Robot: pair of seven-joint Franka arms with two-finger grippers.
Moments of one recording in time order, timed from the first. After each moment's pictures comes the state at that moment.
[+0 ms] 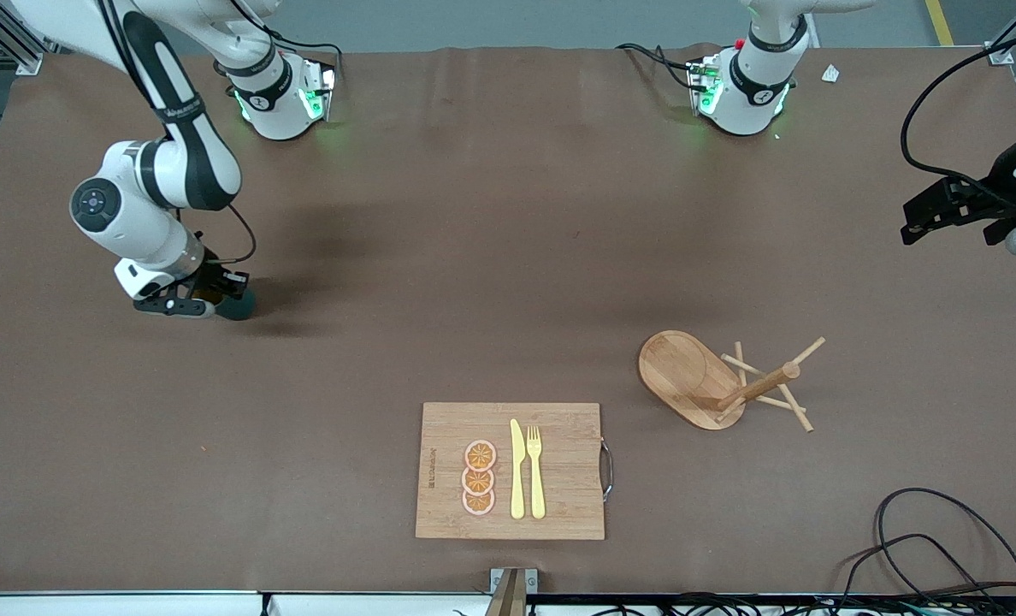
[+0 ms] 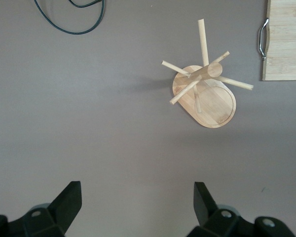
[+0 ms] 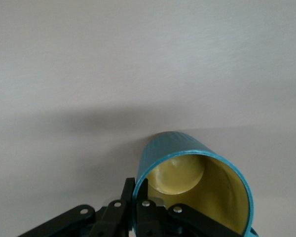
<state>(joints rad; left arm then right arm) -0.02 0.05 -0.04 -1.48 0.02 1.55 -0.02 0.08 0.09 -0.04 -2.42 0.04 2.46 0.10</state>
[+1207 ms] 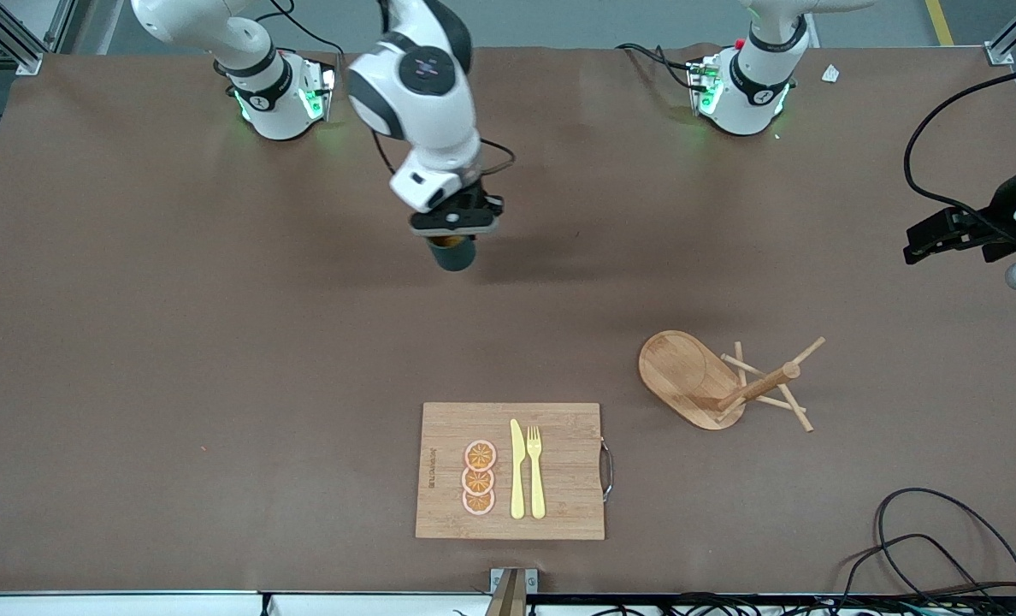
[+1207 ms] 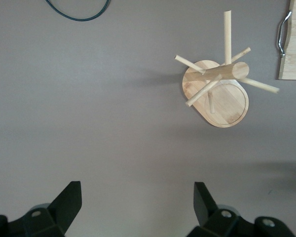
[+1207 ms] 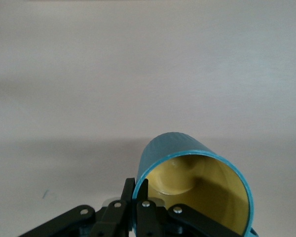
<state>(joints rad) 0.00 0.11 -0.02 -1.47 0.02 1.55 -0.02 0.82 0.30 0.05 -1.89 -0.05 2.26 0.86</state>
